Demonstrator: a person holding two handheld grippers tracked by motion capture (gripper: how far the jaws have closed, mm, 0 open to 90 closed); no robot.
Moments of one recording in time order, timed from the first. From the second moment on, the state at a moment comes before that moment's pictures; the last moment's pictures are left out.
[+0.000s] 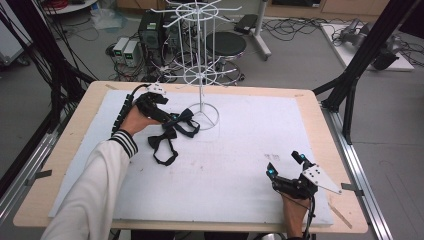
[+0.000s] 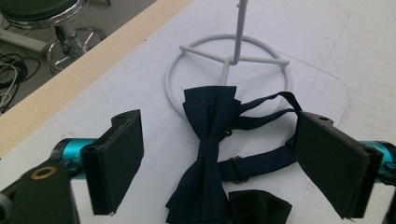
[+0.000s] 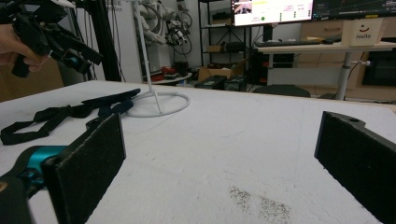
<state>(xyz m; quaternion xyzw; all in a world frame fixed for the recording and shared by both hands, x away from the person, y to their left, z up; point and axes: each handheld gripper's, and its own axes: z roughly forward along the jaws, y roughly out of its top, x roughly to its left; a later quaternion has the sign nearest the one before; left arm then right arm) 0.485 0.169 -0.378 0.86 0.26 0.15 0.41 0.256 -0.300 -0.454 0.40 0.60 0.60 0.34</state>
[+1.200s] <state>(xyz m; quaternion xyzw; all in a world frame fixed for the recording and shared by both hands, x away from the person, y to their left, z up) 0.499 0.152 -0.418 0.90 0.27 0.14 0.32 0.255 -0.299 -0.454 0.40 0.60 0.60 0.35</state>
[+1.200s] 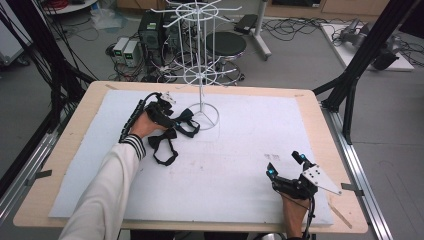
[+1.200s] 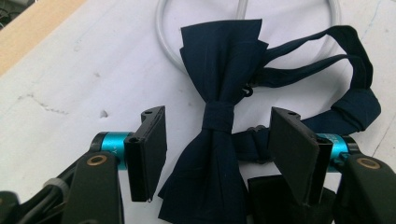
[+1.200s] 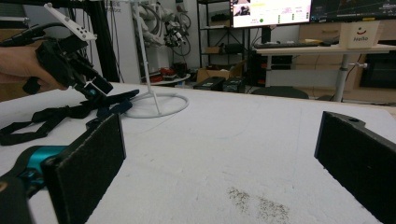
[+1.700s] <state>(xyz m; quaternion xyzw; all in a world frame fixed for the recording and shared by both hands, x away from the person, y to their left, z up) 0.500 0.150 -0.425 0.91 0.27 0.14 0.30 0.254 -0.300 -0.454 0.40 0.60 0.60 0.34</state>
